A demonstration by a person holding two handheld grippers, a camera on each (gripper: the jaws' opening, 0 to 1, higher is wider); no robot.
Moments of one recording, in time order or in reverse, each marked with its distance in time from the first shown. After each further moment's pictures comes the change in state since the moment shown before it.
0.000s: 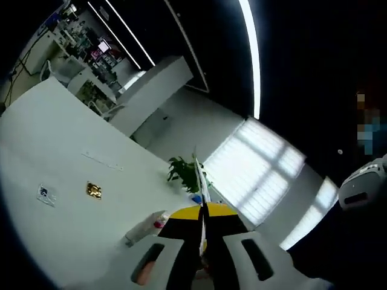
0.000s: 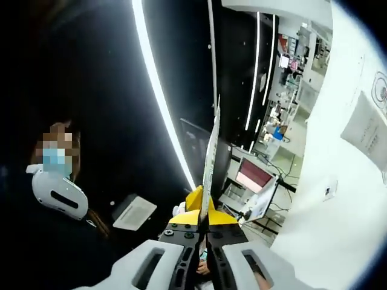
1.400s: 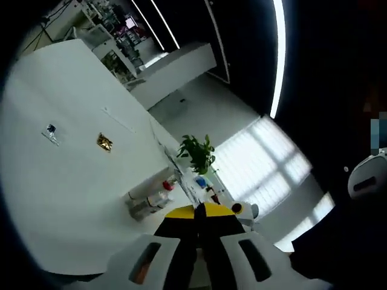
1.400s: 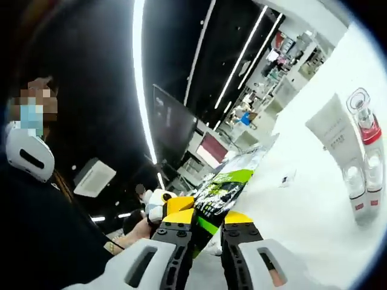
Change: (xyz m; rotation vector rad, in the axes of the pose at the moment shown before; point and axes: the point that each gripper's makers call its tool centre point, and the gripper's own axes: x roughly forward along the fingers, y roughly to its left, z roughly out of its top) left arm -0.008 0.025 -0.092 -0.210 0.086 0.081; right arm -0.035 -0.053 -0.047 -0.238 0.269 -0.320
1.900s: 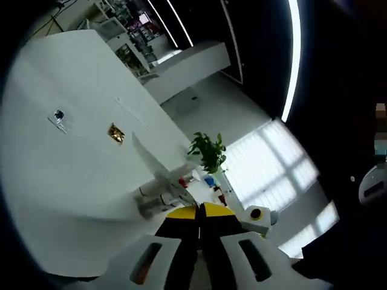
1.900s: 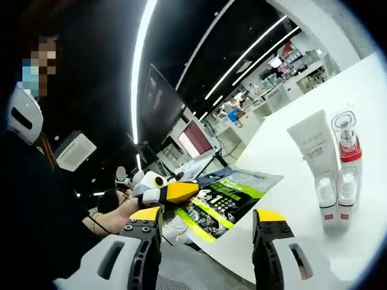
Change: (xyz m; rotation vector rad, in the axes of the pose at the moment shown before) left arm 0.021 0.036 -0.011 -0.066 0.025 0.063; right arm -0.017 -0.028 -0.005 -0.095 0.032 -0.128
